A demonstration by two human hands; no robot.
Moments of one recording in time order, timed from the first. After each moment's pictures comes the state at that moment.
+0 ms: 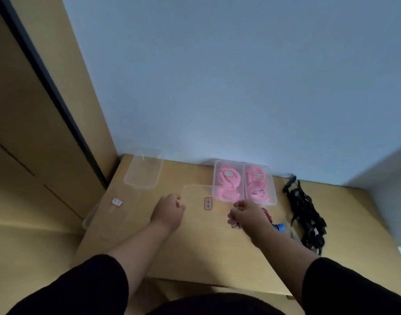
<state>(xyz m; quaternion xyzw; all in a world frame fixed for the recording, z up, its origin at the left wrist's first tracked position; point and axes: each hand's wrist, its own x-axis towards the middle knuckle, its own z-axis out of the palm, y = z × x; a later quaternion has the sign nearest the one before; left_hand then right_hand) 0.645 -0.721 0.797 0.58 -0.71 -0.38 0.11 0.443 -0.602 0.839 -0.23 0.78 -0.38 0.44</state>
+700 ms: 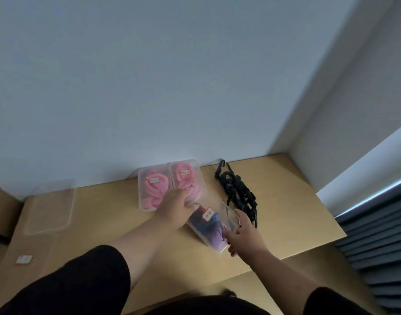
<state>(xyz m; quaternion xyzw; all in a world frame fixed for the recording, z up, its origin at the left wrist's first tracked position) 0.450 -0.665 0.819 0.30 -0.88 -0.35 0.05 0.353 -0.454 0.836 -0.18 0.86 -0.33 0.35</state>
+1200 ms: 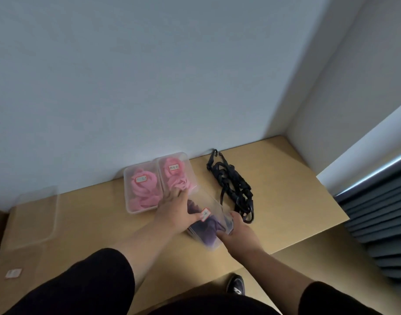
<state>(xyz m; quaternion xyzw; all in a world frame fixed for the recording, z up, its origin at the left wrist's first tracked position) 0.419 -0.647 0.798 0.31 -0.93 -0.18 -0.09 0.339 -0.453 0.810 -0.20 0.90 -0.19 0.34</state>
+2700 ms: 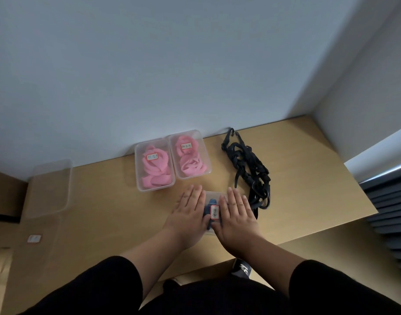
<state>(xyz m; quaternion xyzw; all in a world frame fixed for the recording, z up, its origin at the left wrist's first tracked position) 0.465 -0.603 0.765 0.20 -0.97 -0.11 -0.10 0.354 -0.467 0.754 -0.49 0.85 0.05 0.16</state>
